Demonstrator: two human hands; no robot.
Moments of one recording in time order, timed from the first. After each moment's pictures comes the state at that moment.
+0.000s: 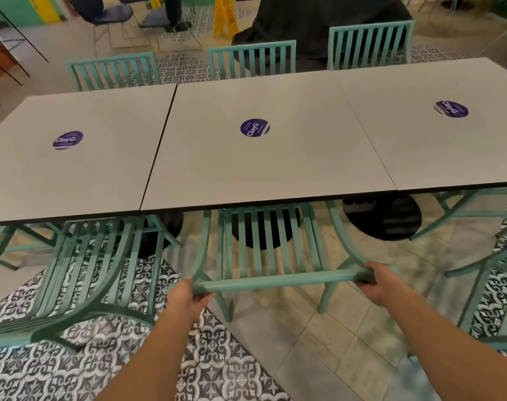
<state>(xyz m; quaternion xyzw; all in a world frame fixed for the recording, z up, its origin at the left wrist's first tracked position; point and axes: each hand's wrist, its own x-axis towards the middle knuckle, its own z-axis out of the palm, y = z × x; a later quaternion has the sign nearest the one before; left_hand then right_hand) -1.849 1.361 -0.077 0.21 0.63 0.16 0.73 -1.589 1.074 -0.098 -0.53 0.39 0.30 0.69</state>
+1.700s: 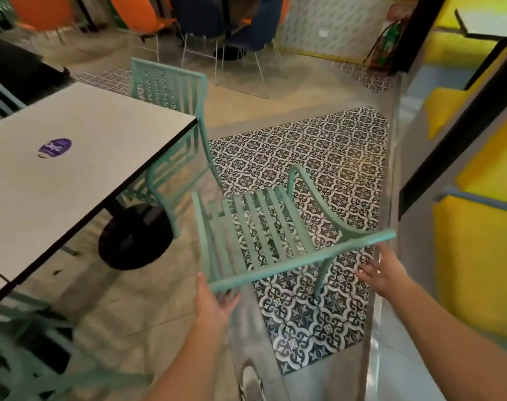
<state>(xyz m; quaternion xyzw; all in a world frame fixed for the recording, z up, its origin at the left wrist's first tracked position) -1.527 0.658 -0.102 0.36 0.45 -0.22 0.78 -1.618 0.324 -0.062 -0.36 0.55 -0.12 0.74</state>
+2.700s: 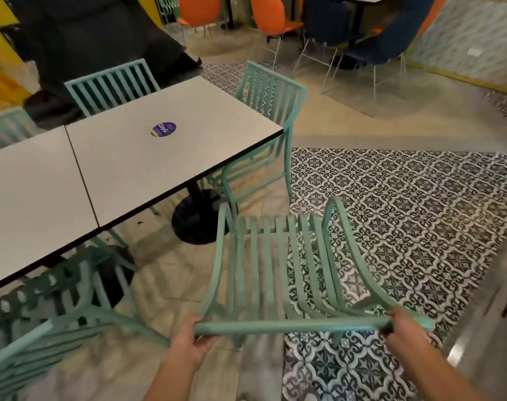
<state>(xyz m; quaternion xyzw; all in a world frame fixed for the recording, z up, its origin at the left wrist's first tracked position) -1.555 0.699 -0.089 0.32 0.56 -0.07 0.76 -1.529 0.325 -0.054 -0.41 0.60 0.02 0.69</state>
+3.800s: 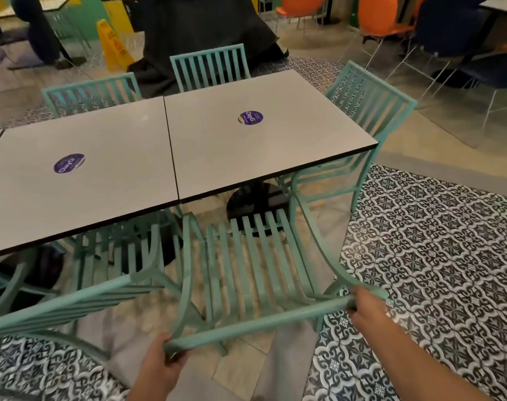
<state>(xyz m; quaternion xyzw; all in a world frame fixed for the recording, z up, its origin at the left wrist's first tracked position) -1.632 0.857 -0.107 0.19 0.64 0.10 0.73 -1.419 0.520 -0.087 -0.56 0.45 0.17 0.68</state>
